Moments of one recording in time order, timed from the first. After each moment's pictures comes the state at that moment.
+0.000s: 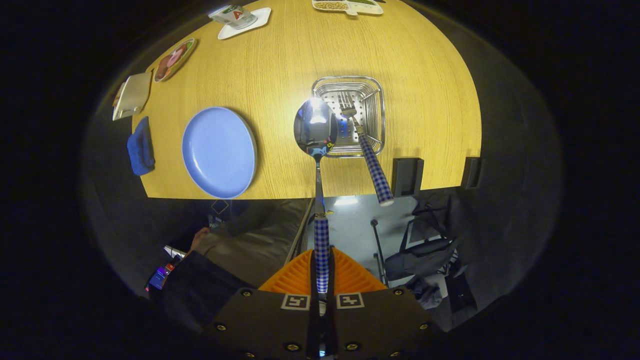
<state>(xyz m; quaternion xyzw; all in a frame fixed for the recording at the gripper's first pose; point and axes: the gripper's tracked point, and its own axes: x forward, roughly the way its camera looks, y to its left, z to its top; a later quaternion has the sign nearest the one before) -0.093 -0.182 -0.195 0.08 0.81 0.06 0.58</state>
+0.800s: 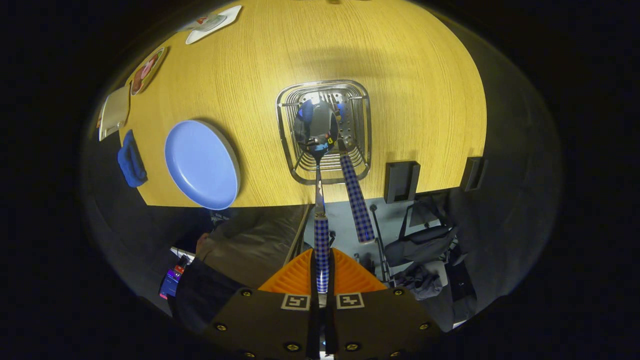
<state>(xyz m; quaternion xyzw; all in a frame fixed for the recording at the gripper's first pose) -0.060 -0.199 -0.220 0.10 0.85 0.04 0.52</state>
